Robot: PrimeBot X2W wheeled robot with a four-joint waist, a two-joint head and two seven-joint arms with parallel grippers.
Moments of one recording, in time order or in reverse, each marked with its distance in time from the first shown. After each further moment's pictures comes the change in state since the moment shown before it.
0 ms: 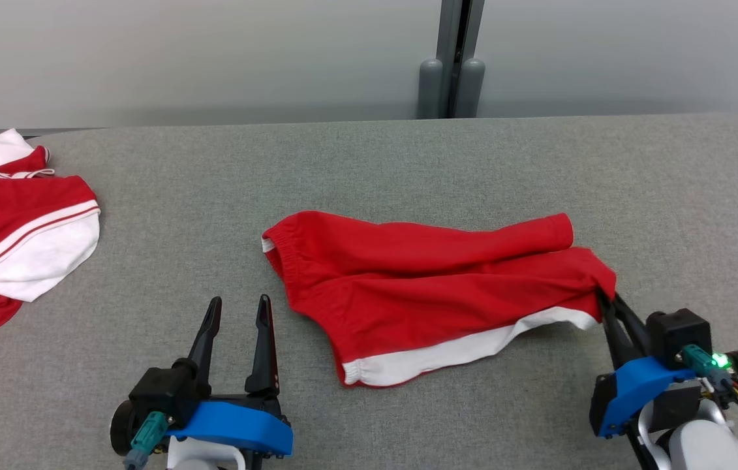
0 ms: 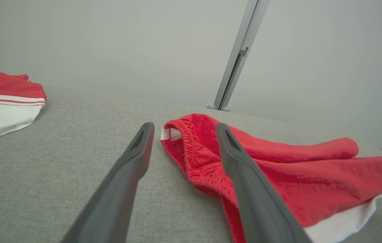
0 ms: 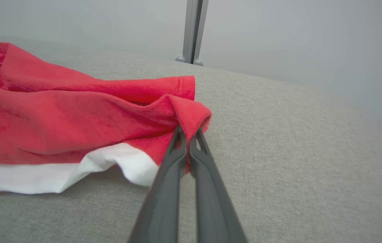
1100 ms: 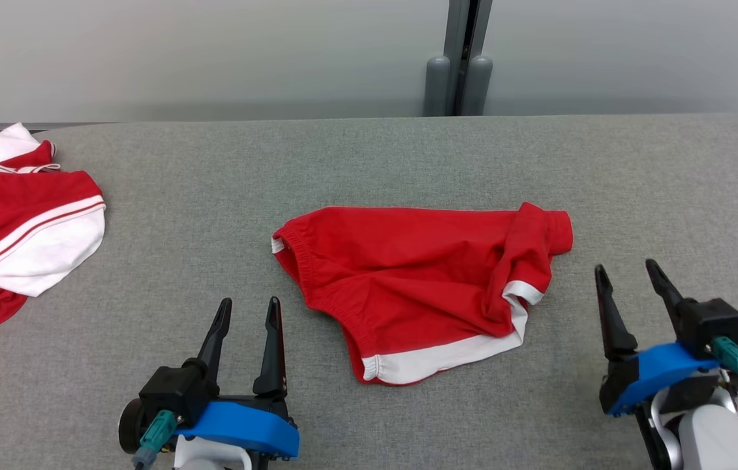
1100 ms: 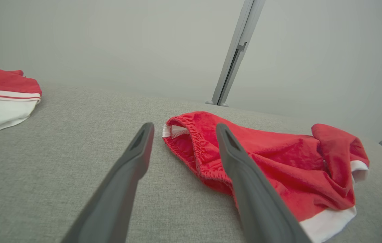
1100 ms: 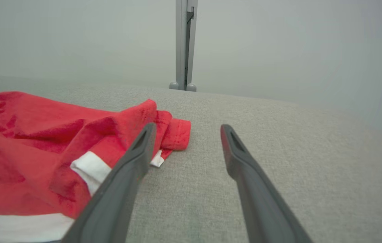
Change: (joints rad) left arm -0.009 -0.012 -0.011 0.020 0.010 -0.018 0.000; right arm -0.048 0.000 -0.059 -0.003 0.037 0.000 -0.087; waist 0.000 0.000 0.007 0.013
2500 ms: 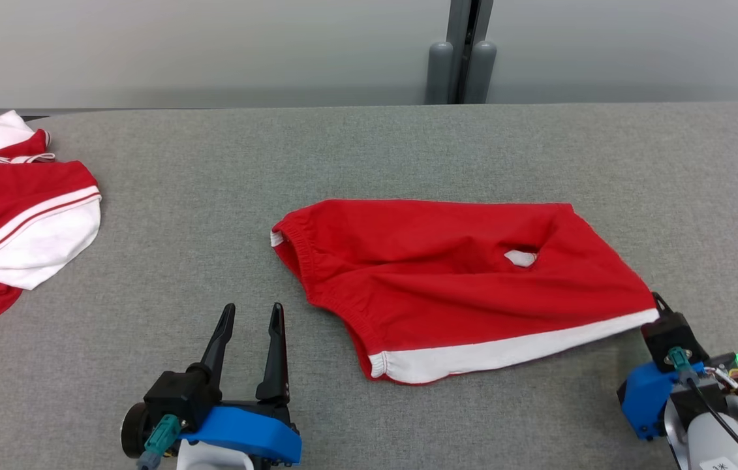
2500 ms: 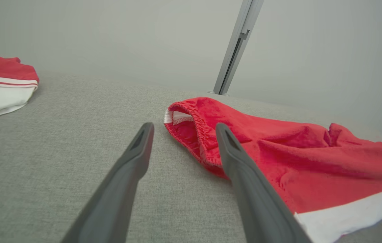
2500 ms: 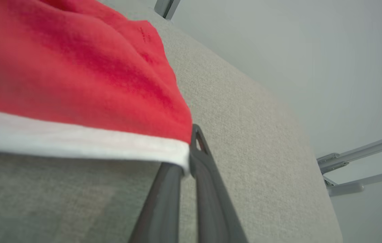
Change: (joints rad) left arm 0.013 -0.001 -0.005 0.003 0.009 -0.001 0.000; right arm -0.025 0.000 -0.146 0.125 -0.563 0.000 0.010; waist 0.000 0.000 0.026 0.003
